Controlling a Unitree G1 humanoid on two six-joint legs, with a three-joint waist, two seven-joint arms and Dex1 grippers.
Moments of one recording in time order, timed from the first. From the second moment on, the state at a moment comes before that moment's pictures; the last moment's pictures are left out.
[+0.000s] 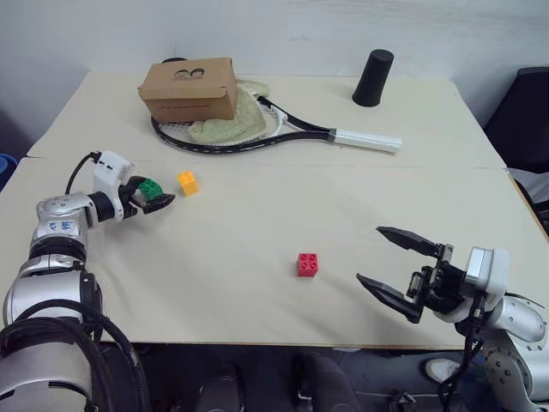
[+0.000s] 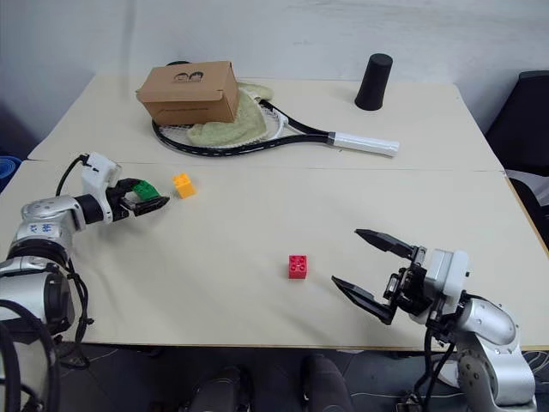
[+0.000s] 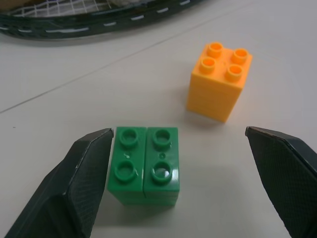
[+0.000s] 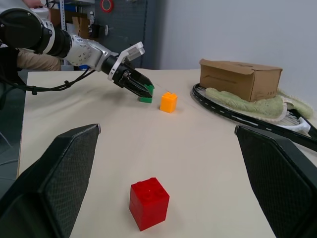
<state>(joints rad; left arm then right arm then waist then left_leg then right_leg) -1.02 0.75 0.18 1.33 -0.04 -0.10 -0.92 0.14 -0.54 -0.25 -0.42 0.67 -0.02 1.06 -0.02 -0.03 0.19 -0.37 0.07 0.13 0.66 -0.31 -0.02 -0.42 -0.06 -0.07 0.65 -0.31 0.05</state>
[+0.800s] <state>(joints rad) -1.00 0.75 0.20 1.34 -0.02 -0.08 -0.92 0.10 -0.58 -0.25 -0.52 0.69 0.09 0.95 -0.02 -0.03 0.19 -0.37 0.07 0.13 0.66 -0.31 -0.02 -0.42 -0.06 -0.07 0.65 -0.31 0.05</state>
